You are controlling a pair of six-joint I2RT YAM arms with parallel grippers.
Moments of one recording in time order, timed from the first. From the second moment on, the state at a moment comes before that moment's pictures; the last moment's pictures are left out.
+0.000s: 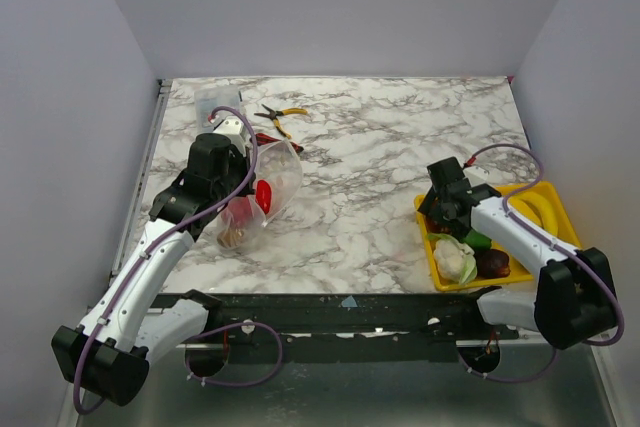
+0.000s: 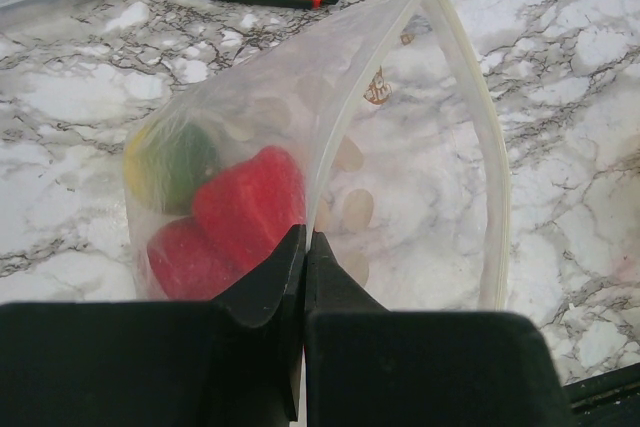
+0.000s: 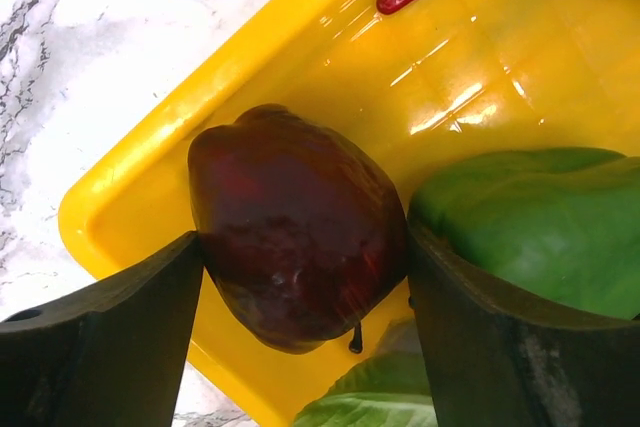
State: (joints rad) left arm -0.37 0.97 0.97 -0.57 -0.04 -0.26; right arm 0.34 1.26 0.73 -0.63 0.41 0.84
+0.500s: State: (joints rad) left arm -0.37 0.97 0.97 -0.57 -0.03 -0.26; right arm 0.34 1.05 0.80 -0.62 0.40 0.74
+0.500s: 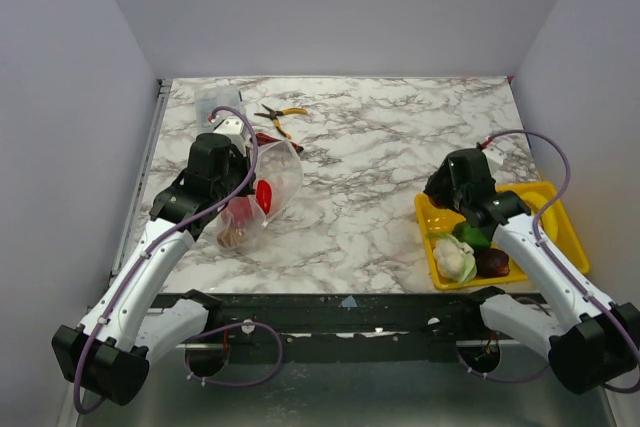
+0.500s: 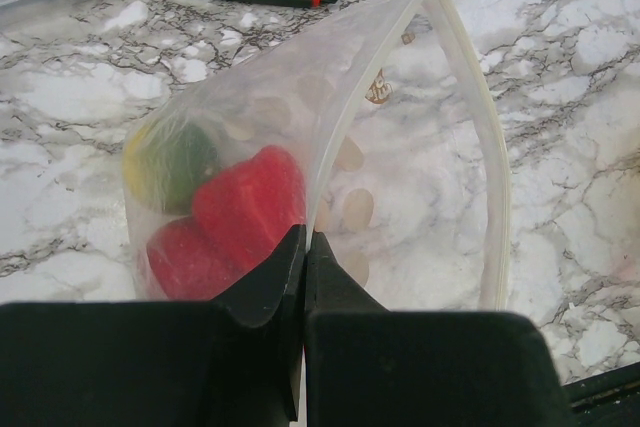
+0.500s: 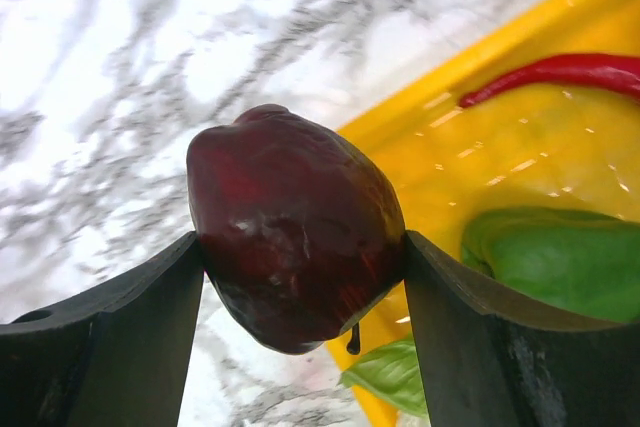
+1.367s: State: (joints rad) left arm -0.37 0.97 0.97 -0.57 -0.03 -0.26; right arm 0.89 1.47 1.20 0.04 -0.14 0.71
